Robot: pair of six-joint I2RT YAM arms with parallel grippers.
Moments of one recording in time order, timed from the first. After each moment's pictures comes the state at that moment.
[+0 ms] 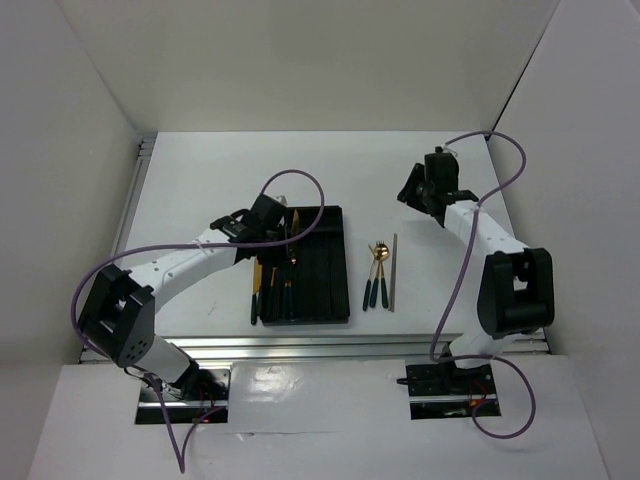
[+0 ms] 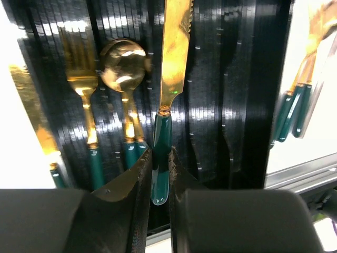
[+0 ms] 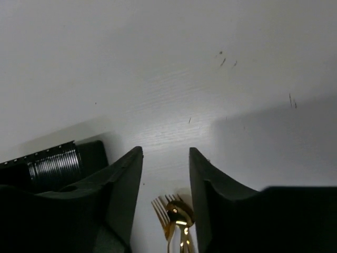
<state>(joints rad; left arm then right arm) -0.59 1.50 1.07 -0.57 0.03 -0.65 0.12 1.62 1.15 -0.21 0.04 0.53</state>
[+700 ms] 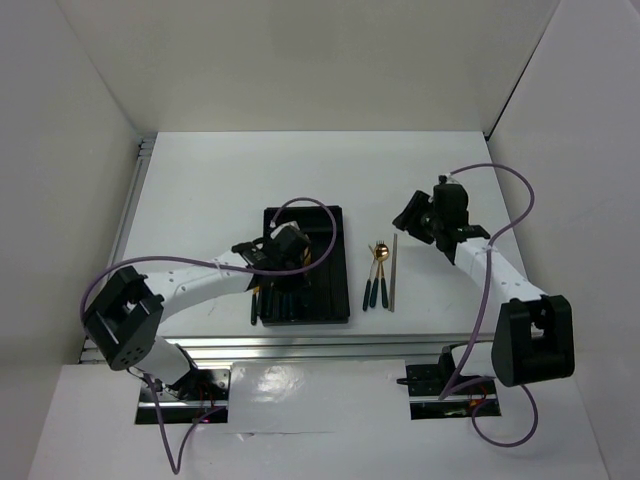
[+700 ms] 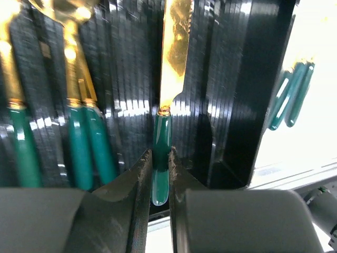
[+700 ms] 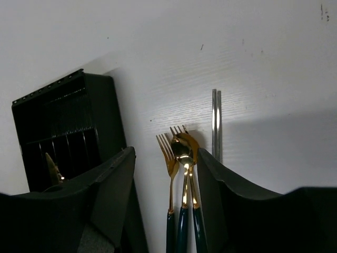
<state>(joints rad) -0.78 1.51 0.95 -0.46 -0.07 -0.95 0.11 1.32 0.83 -0.18 -0.10 0.59</state>
